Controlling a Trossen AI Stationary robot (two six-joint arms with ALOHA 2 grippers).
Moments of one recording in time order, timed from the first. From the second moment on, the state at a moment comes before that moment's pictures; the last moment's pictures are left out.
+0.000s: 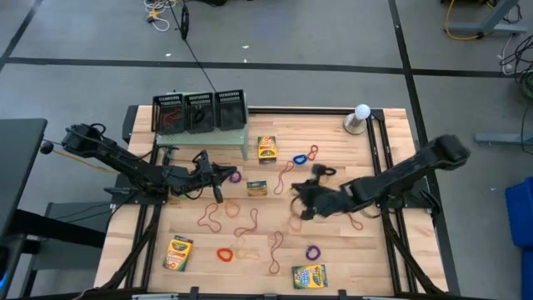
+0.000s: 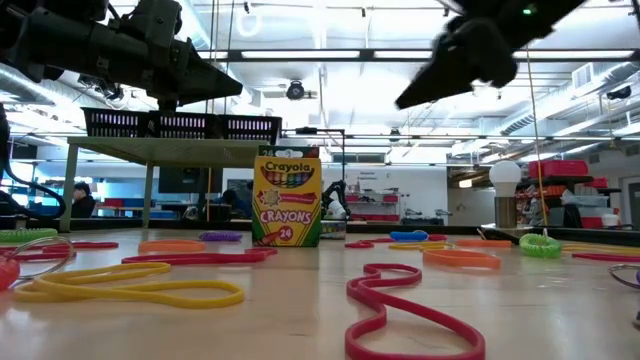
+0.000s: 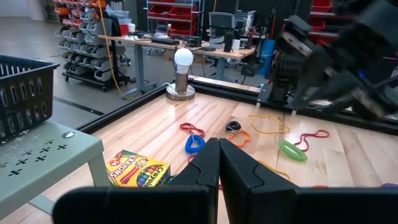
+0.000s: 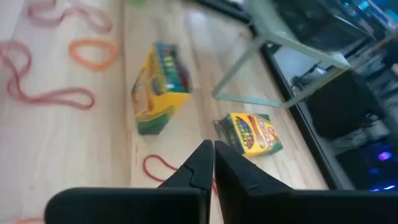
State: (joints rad) left arm -0.29 1.13 0.26 0.82 -0.72 -0.11; right arm 0.38 1.43 0.83 -0.11 0.75 -0.01
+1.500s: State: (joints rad) left arm -0.27 1.13 0.27 0.98 -0.63 0.10; right arm 0.19 1.05 0.45 0.20 0.60 0.10
